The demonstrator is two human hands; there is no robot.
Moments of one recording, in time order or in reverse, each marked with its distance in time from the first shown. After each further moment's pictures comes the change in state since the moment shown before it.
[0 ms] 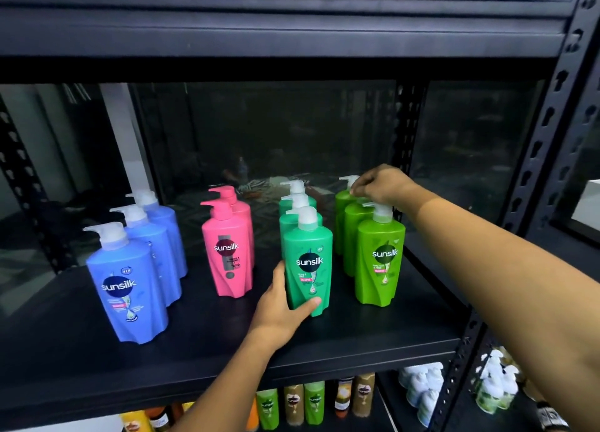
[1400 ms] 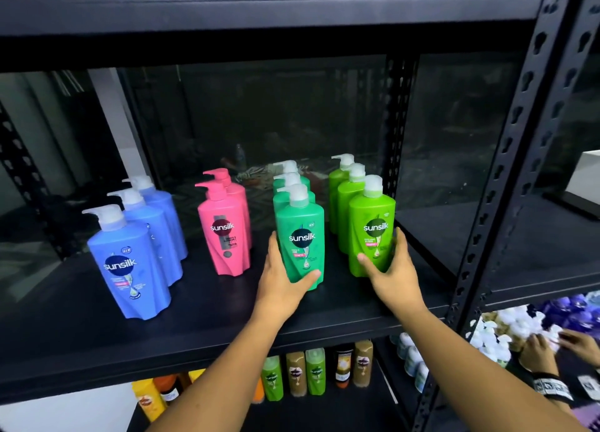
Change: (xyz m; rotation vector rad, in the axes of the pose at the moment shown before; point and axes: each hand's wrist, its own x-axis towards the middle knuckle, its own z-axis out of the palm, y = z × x) left_hand -0.011 0.014 0.012 0.085 0.142 0.063; right_hand -0.170 0.101 0.130 0.452 0.357 0.090
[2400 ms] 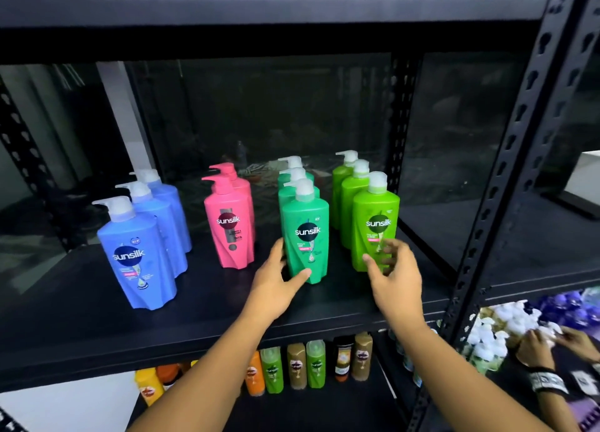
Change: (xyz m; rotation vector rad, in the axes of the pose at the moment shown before) left_hand -0.007 -0.017 -0.020 -0.115 -0.142 -0.032; right_hand -0.036 -0.020 0.007 -0.014 0.160 -0.070
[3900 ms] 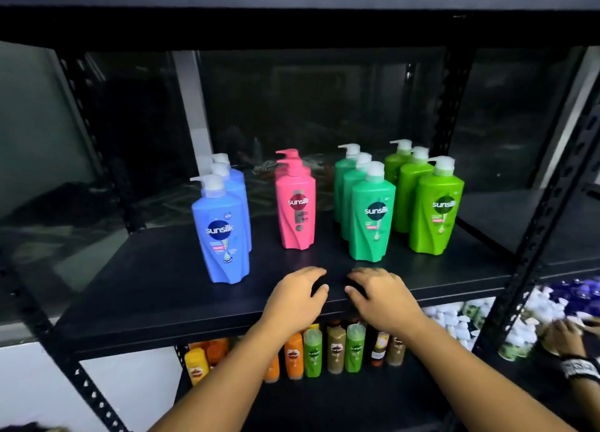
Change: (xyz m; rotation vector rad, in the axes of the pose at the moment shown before) left_hand -0.071 -0.037 -0.110 0.492 -0.142 0.189; right_hand -0.102 -0.078 0.089 -0.797 -0.643 -0.337
